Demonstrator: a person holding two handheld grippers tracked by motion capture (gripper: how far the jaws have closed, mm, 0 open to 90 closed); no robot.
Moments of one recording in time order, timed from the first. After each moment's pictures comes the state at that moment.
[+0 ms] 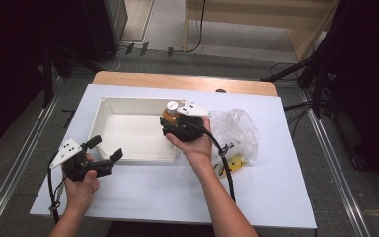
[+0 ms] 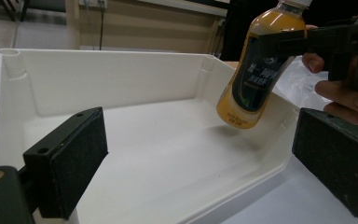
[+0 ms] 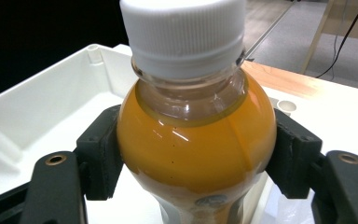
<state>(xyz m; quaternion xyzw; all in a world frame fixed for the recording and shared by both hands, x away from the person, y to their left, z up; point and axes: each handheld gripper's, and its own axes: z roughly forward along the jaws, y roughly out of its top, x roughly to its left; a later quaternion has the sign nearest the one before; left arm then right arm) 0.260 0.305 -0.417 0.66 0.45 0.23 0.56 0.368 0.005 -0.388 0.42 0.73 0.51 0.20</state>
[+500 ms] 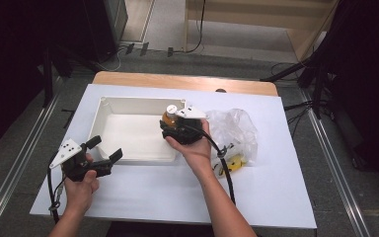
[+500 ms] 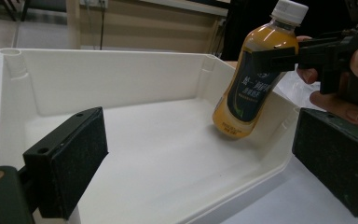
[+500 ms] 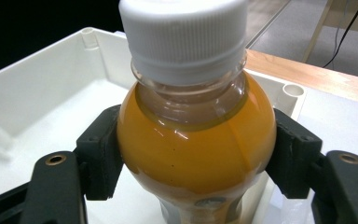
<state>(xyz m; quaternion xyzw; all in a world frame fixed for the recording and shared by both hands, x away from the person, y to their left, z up) 0.260 0.305 -0.417 0.65 0.45 0.23 0.56 0.368 0.008 -0.400 0.42 0.73 0.49 0.20</state>
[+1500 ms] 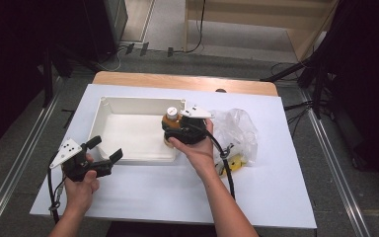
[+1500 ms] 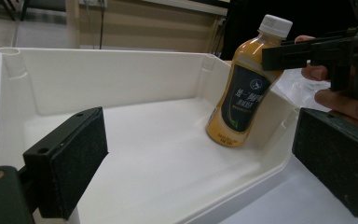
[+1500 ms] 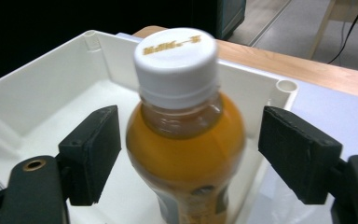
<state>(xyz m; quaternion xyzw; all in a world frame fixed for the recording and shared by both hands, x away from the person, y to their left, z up) 0.259 0.304 -0.417 0.66 0.45 0.23 0.56 0.367 -0.005 -0.396 0.42 0.73 0.50 0.19</state>
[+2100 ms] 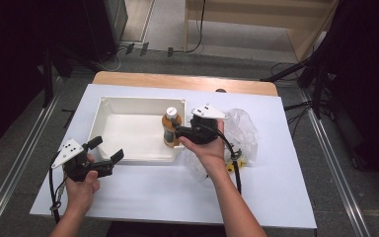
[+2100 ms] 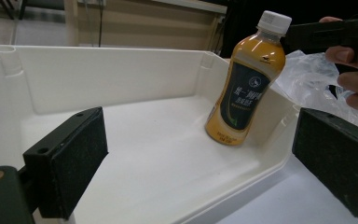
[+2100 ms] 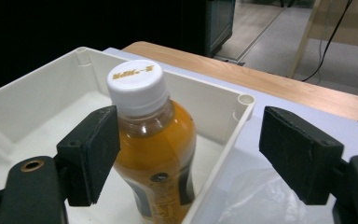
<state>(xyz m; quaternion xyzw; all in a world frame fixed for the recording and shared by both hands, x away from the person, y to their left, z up) 0.260 0.302 -0.419 0.66 0.45 0.23 0.56 0.359 -0.033 -0.380 0.42 0.72 0.51 0.22</state>
